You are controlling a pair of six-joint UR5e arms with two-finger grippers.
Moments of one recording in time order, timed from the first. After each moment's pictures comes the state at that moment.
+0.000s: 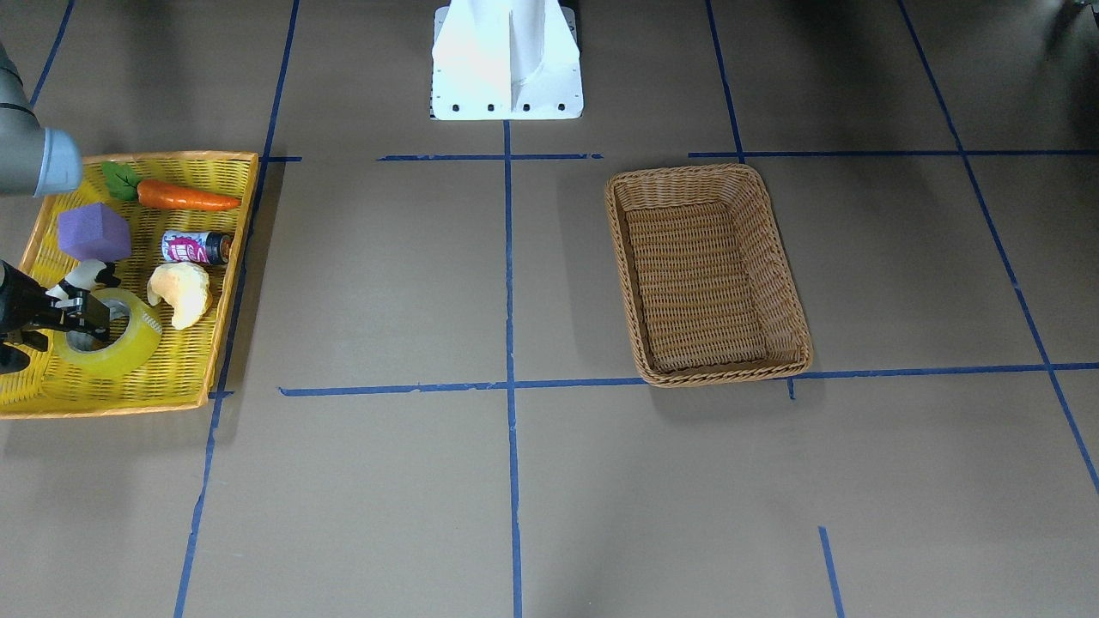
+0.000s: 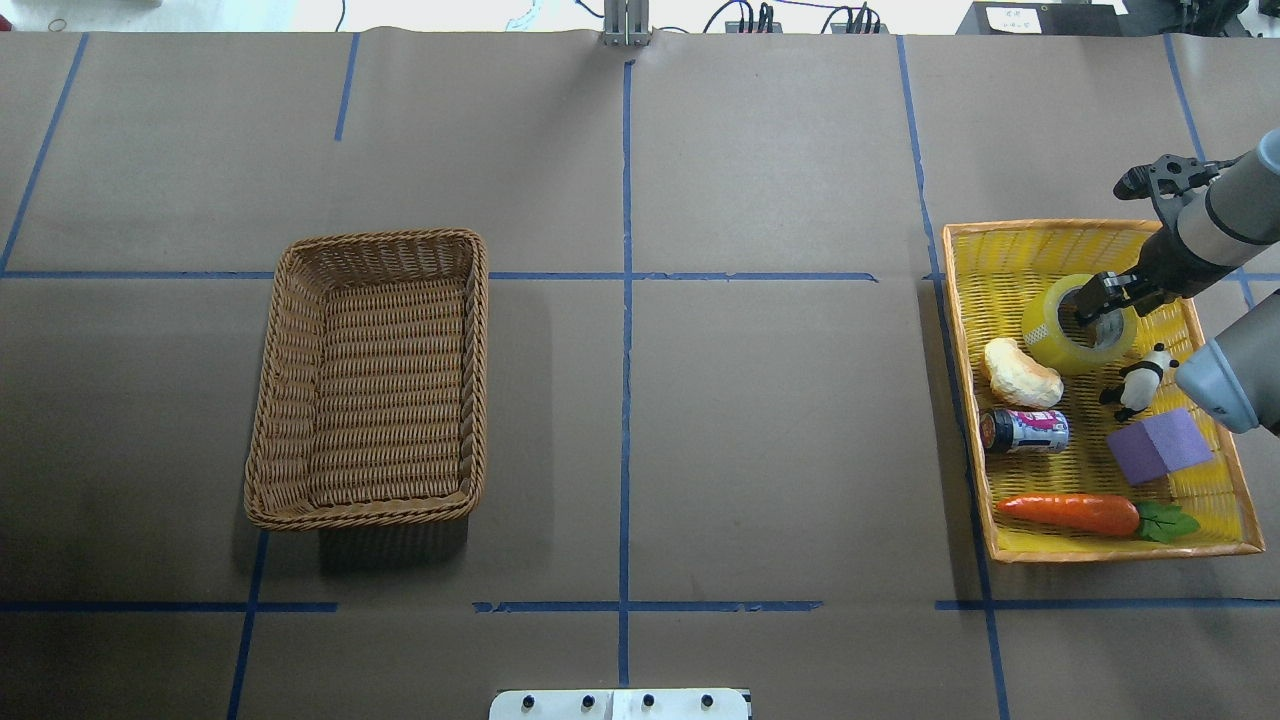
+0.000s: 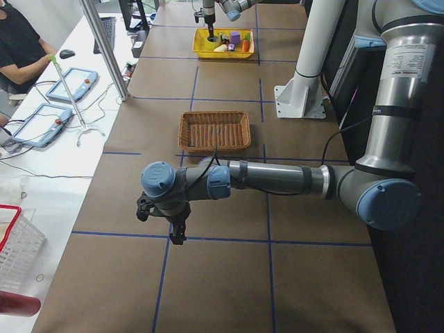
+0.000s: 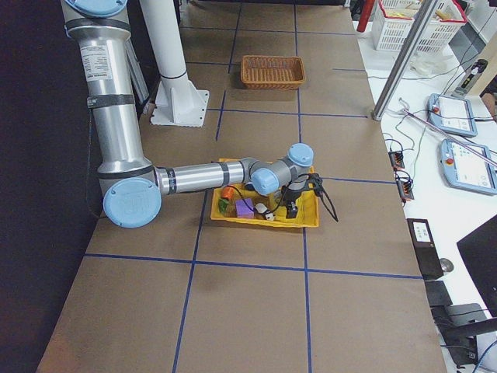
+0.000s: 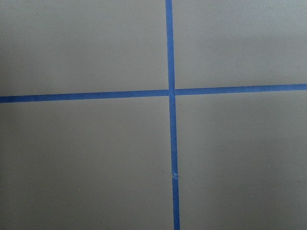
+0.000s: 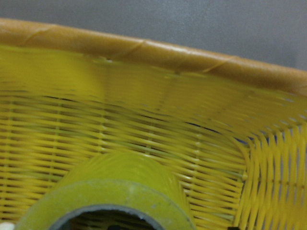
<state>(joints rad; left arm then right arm) -1.59 -1.66 -1.54 -1.41 -2.40 0.13 1.05 -1.43 1.51 -1.25 2.21 0.48</state>
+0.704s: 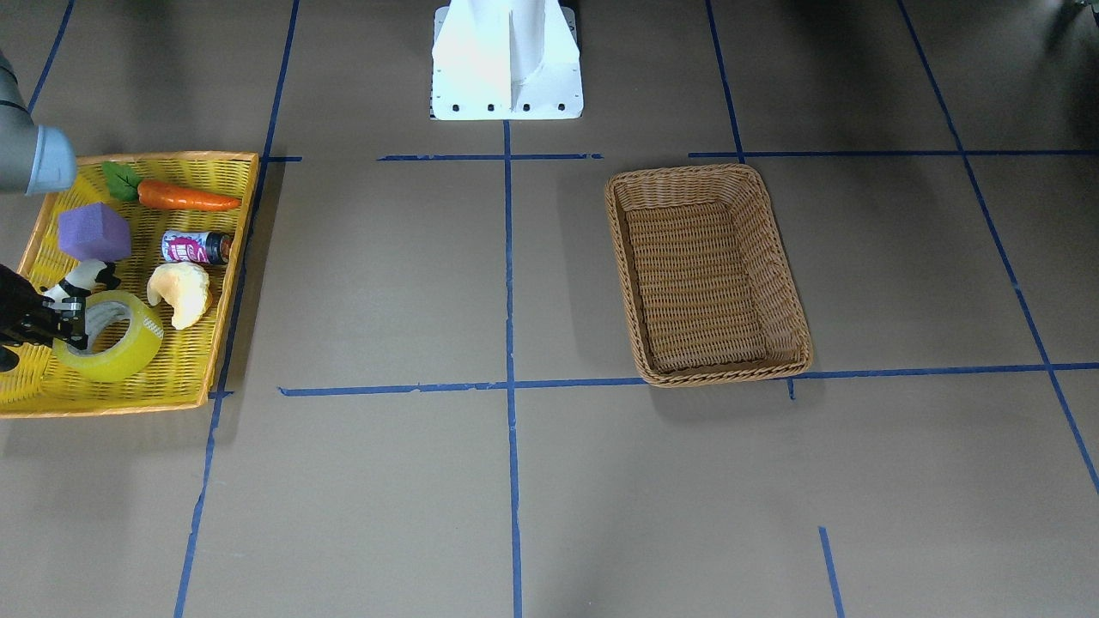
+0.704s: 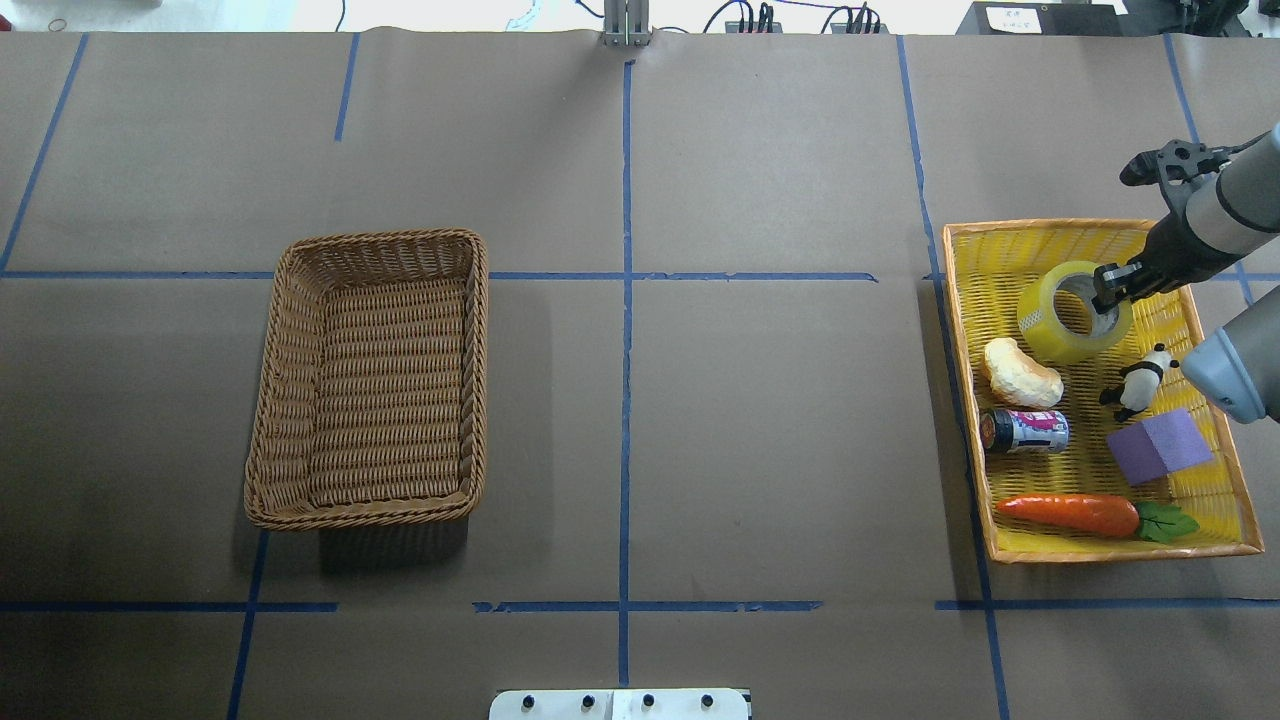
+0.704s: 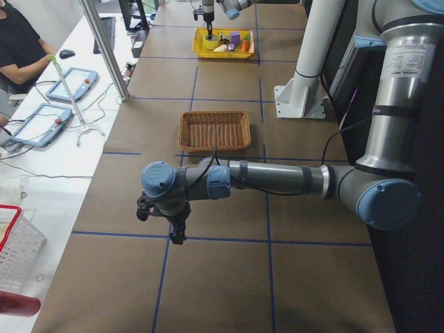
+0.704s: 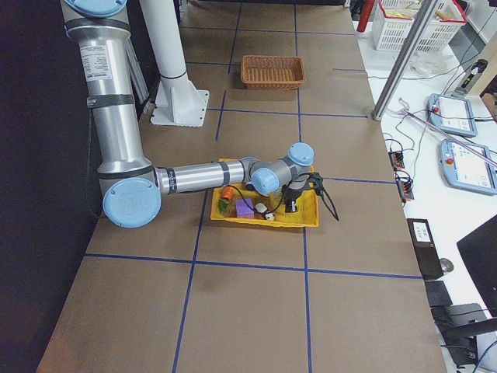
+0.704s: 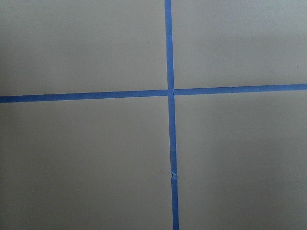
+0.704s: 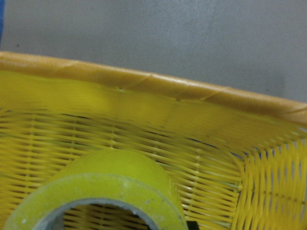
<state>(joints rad) -1.59 -1.66 -1.54 -1.41 -2.40 0.13 1.09 -1.43 1.54 -1.25 2.22 0.48</state>
